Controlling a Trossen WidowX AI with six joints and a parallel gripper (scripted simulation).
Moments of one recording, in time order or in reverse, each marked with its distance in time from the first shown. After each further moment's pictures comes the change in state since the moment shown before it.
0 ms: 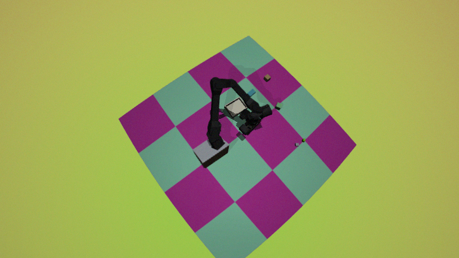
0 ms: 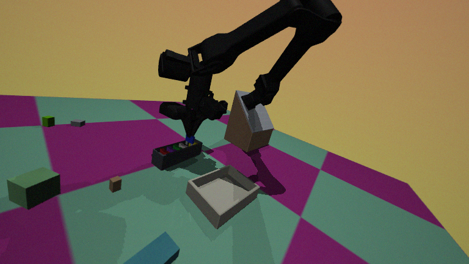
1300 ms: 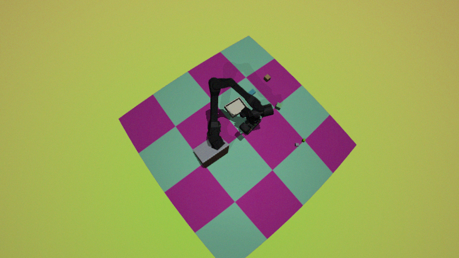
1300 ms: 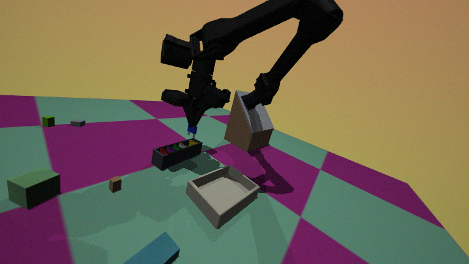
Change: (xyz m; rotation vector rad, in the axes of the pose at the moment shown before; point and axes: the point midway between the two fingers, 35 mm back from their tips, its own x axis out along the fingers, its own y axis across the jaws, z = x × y) arm -0.032 0.001 0.000 0.005 -0.002 0.001
